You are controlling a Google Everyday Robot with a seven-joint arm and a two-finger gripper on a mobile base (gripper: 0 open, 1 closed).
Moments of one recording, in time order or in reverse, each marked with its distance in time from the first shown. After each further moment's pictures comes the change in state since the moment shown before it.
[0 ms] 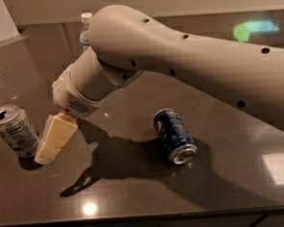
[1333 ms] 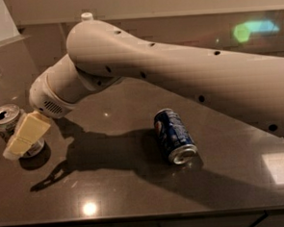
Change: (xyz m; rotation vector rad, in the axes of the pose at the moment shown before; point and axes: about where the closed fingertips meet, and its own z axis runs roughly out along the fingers) arm -0.036 -0.016 0.049 -0.012 -0.115 0.052
